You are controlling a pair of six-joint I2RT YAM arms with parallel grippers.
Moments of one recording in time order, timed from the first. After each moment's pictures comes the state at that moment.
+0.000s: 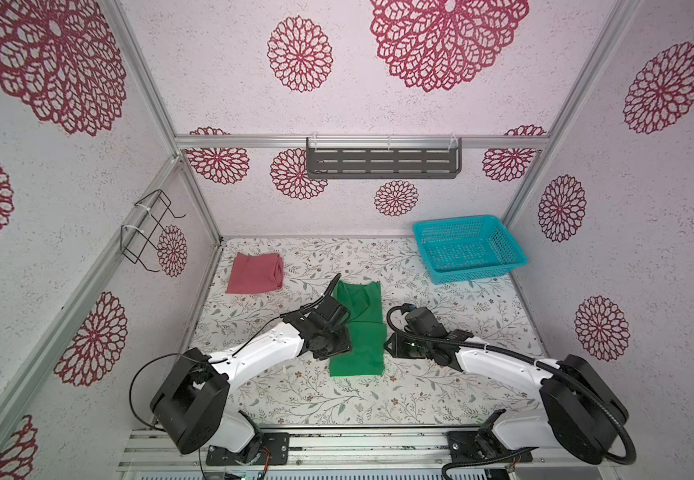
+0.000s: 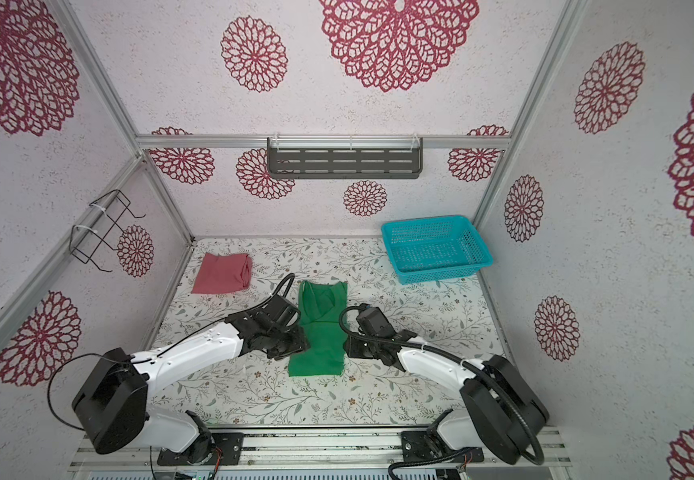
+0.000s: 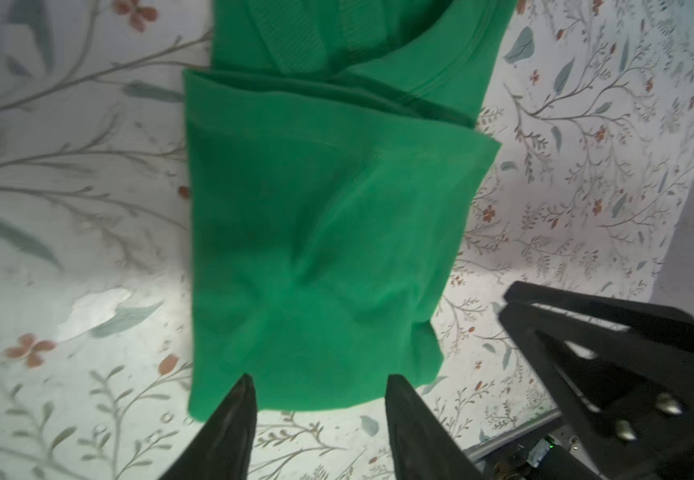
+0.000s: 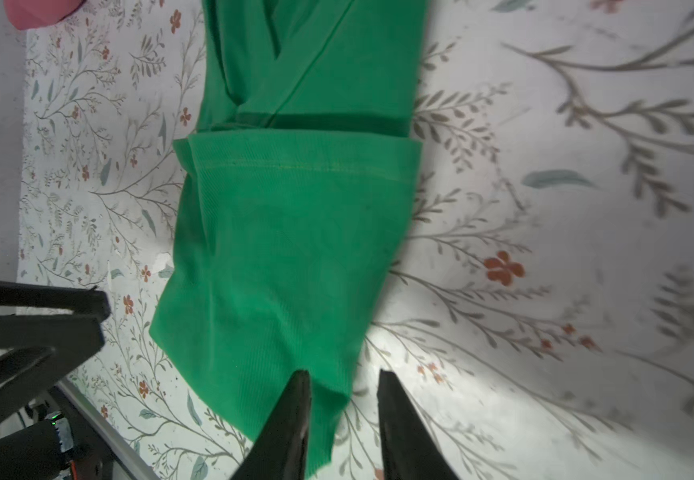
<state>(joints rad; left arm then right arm) -0.73 1.51 0.94 -0.53 0.14 -0.93 0.73 1.40 0.67 -0.16 -0.19 0.71</state>
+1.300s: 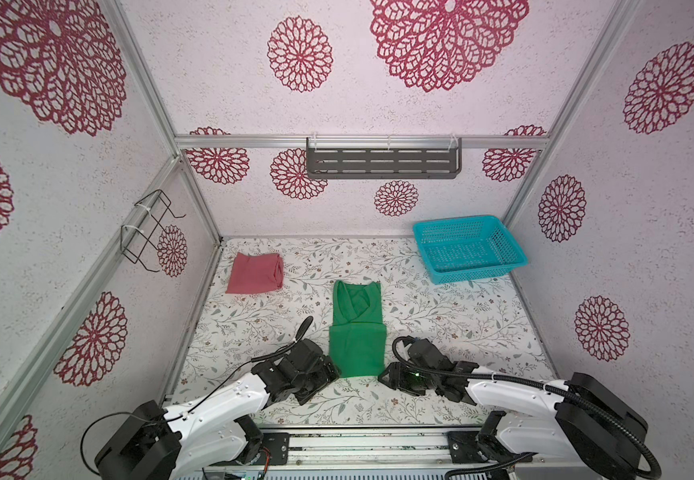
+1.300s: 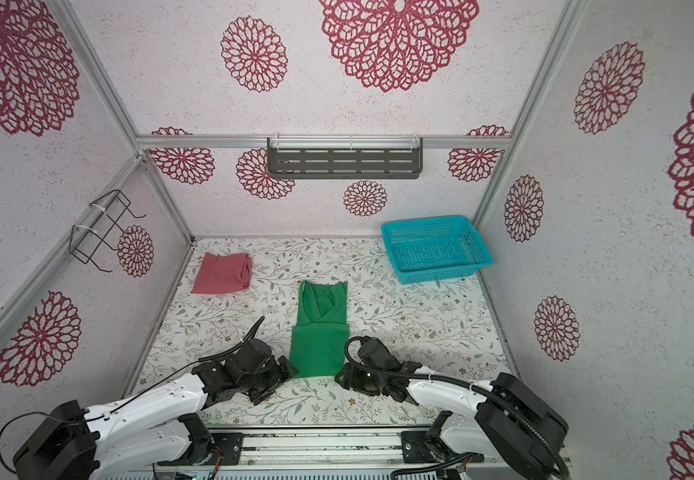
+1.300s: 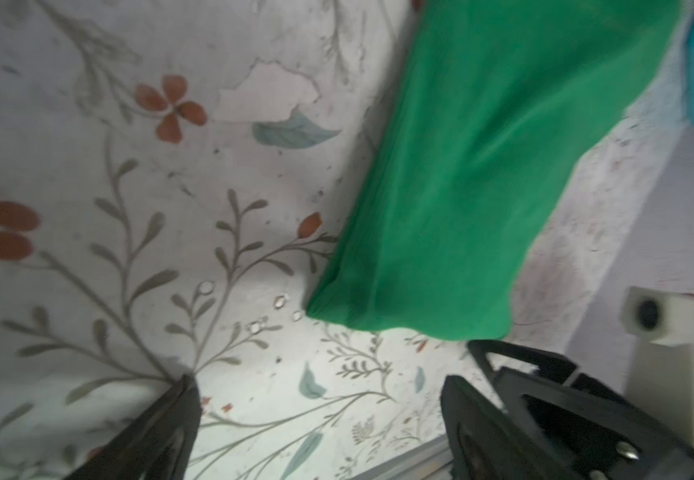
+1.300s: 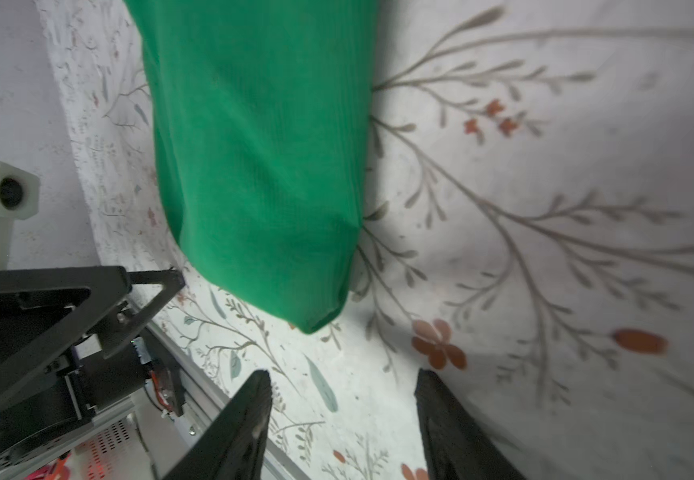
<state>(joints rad) -0.79 1.05 0.37 -0.27 0.13 -1.34 0.89 1.24 0.38 0.01 -0.26 1.07</state>
